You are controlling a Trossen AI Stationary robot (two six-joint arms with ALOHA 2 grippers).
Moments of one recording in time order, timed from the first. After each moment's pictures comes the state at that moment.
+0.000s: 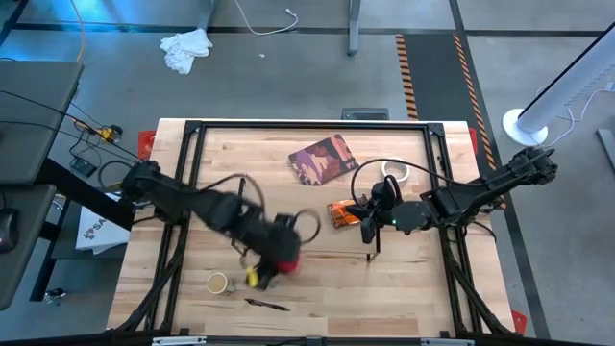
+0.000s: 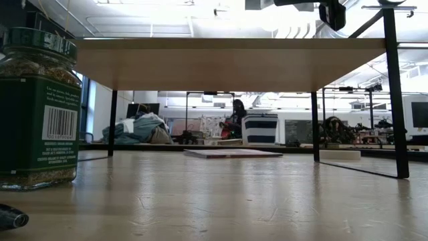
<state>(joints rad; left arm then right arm) -0.44 1.73 1.81 -1.06 0.04 -0.05 0.39 1.20 0.95 -0.25 0.60 0.83</state>
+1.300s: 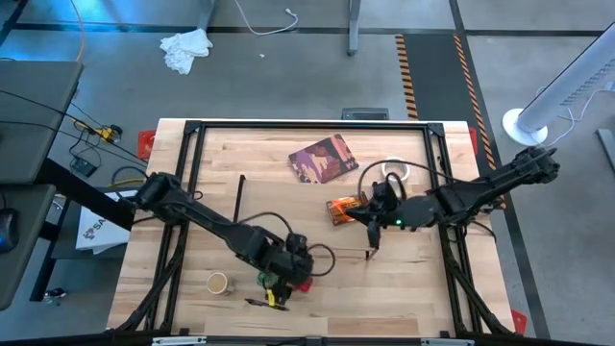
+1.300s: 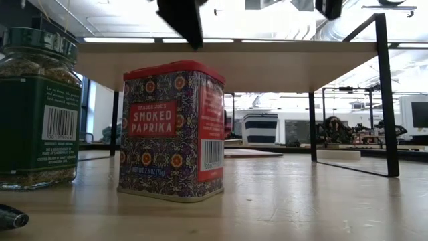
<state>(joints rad) -0.45 1.86 1.57 -0.78 -0.13 -0.12 0.39 1.15 0.95 -0.19 0.49 0.71</state>
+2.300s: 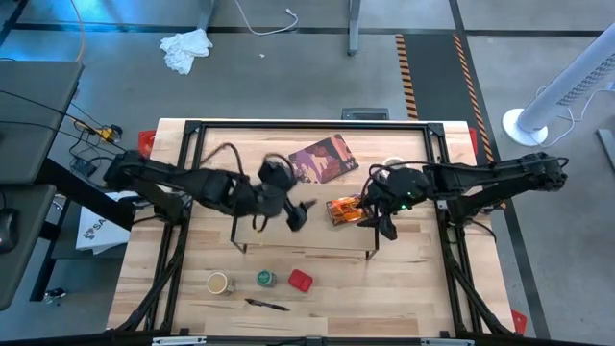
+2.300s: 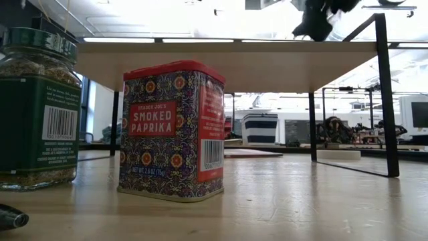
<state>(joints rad) -0.26 1.54 1.57 -0.69 -0.67 -0.56 0.11 1.12 0.95 -0.51 -0.09 0.22</state>
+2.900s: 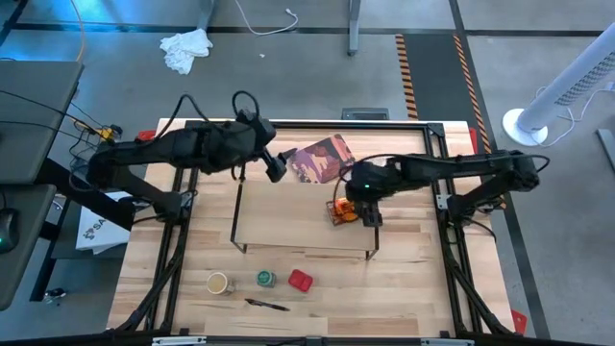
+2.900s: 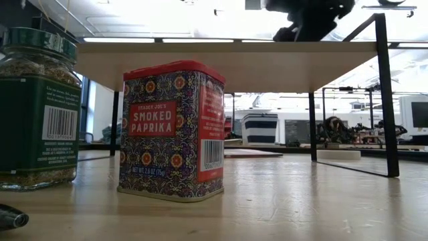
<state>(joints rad) 0.02 1.37 1.57 -0.71 -0.58 -0.12 0.00 1.45 1.25 -0.88 0.03 -0.14</state>
